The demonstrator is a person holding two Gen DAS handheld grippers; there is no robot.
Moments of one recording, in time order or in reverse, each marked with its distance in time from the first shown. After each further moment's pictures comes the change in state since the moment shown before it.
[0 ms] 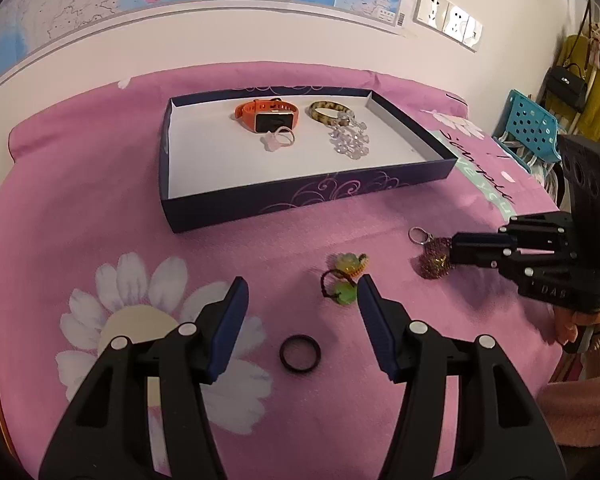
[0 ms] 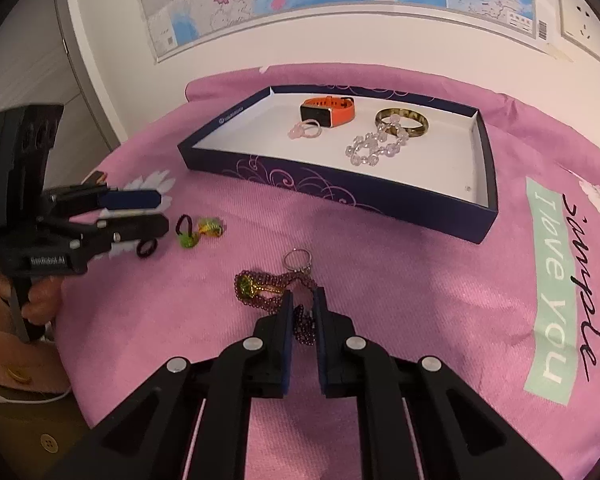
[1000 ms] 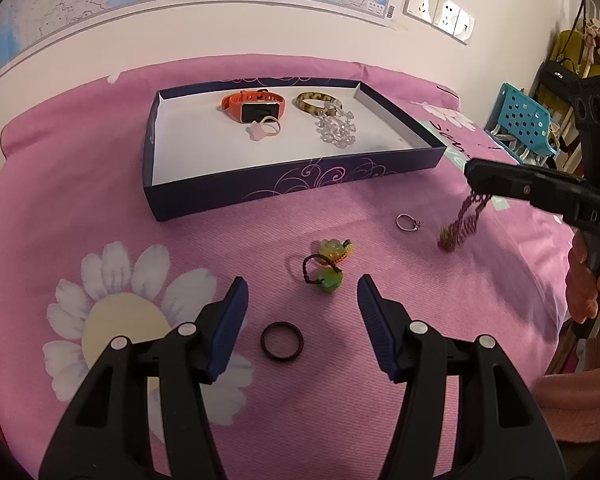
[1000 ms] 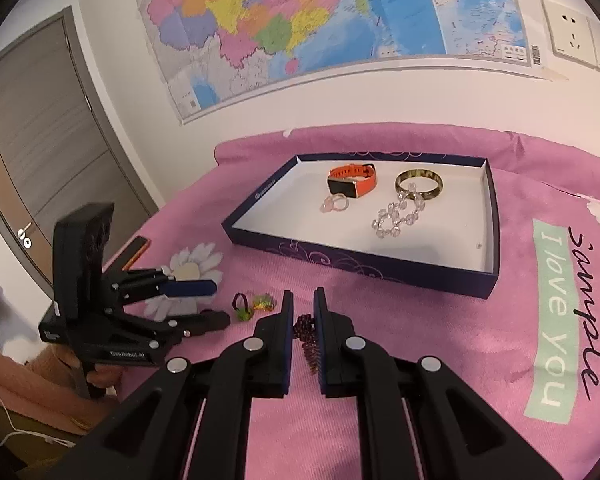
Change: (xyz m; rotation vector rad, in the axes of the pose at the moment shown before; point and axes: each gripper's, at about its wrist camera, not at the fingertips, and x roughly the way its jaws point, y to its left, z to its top) left arm 0.003 -0.007 -0.006 0.010 0.015 -0.026; right arm -0.039 0.001 0.027 0.078 -0.169 0.138
